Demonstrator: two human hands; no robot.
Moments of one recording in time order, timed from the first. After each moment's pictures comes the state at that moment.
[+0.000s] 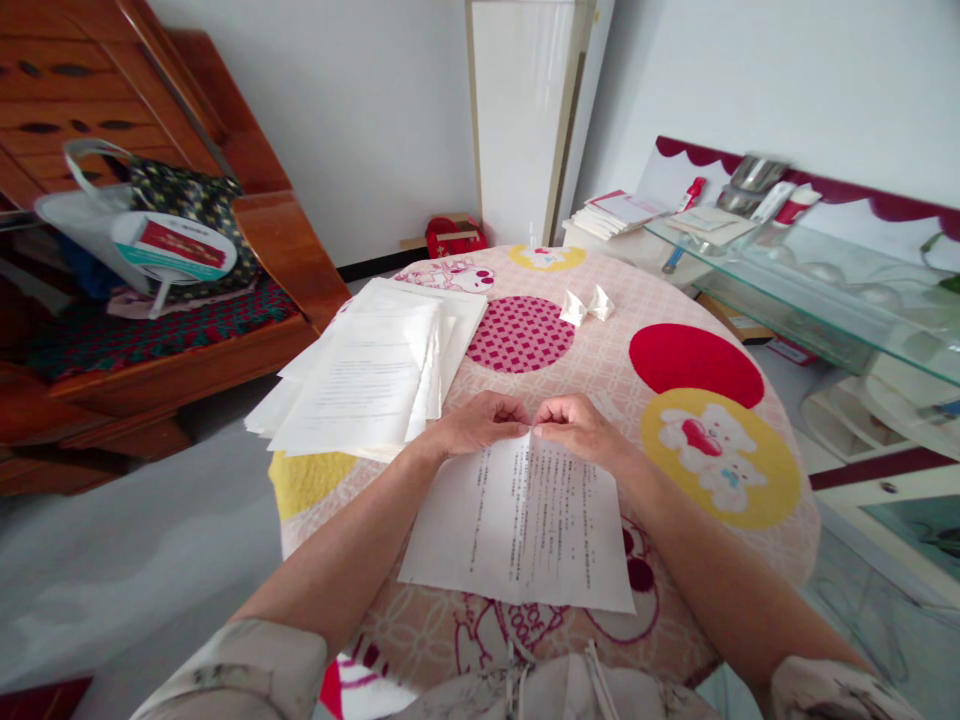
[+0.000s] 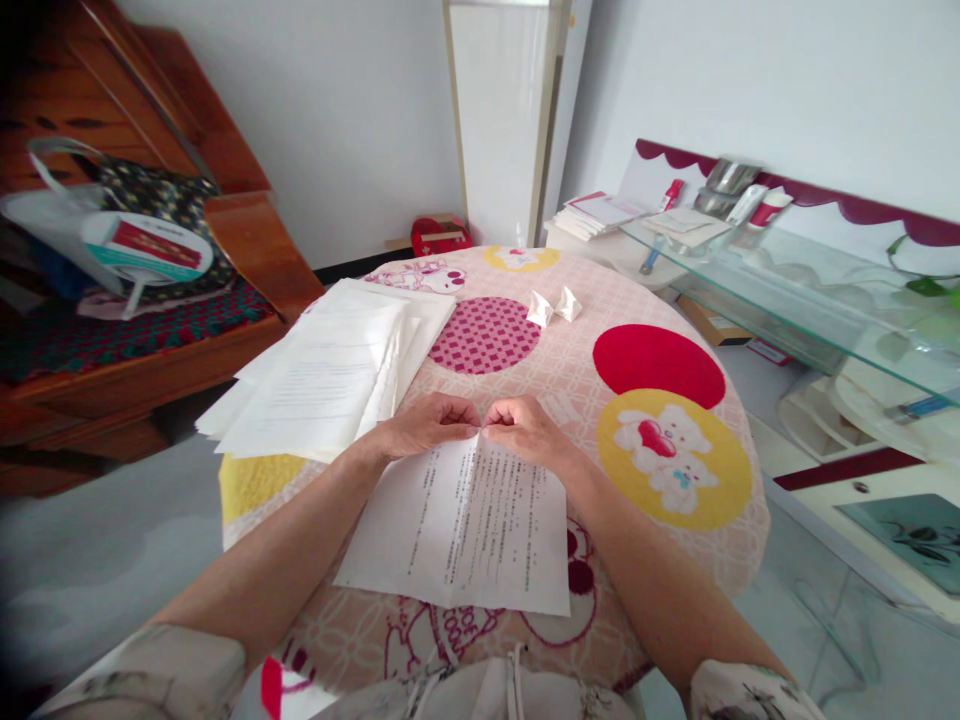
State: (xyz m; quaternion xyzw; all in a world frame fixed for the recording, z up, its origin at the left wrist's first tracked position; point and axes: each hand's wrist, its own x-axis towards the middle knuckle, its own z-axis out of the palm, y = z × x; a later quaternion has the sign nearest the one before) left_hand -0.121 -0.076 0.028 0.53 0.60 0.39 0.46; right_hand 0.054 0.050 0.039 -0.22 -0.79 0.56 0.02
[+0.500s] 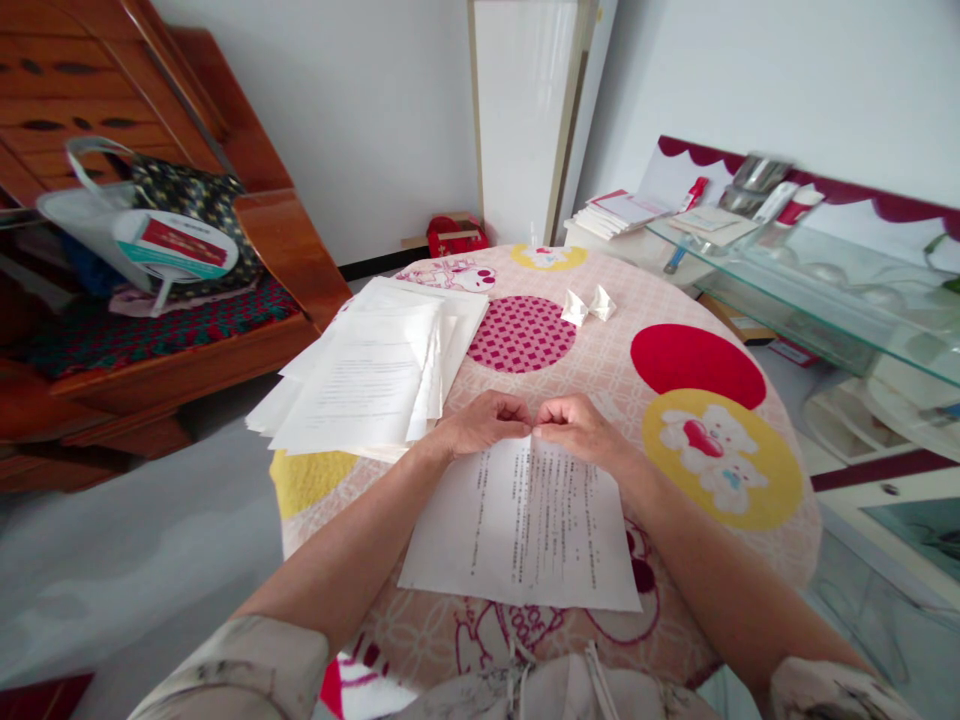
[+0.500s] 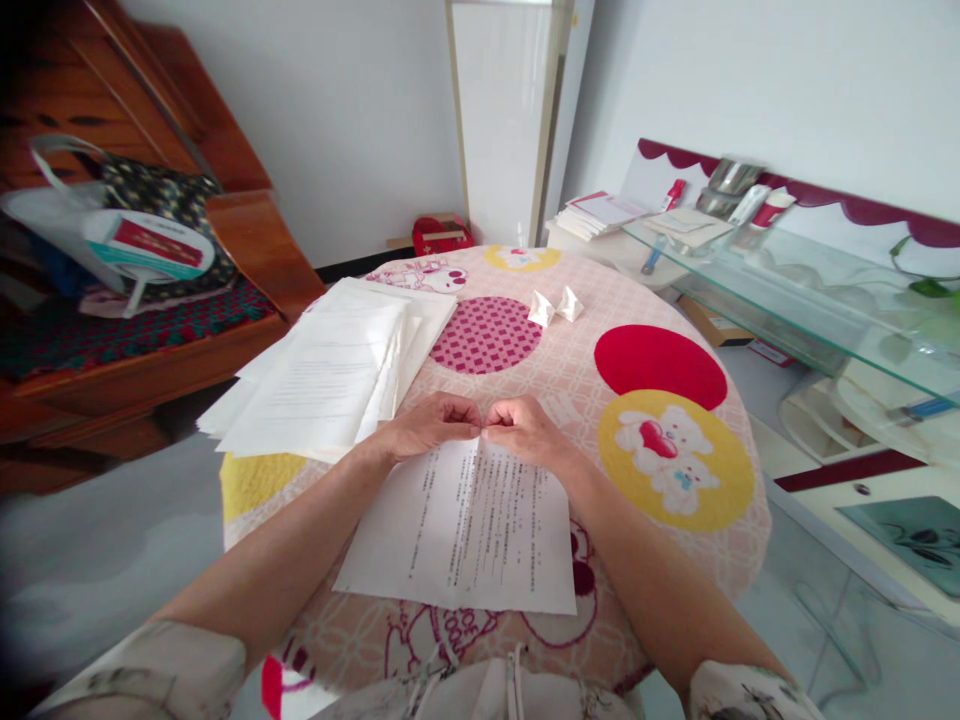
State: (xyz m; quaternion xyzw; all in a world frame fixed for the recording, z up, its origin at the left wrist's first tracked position) left_hand -0.114 -0.075 0.025 0.48 0.61 0.42 0.47; right_hand 0.051 0.047 0.043 -0.21 -0.79 0.57 0.02
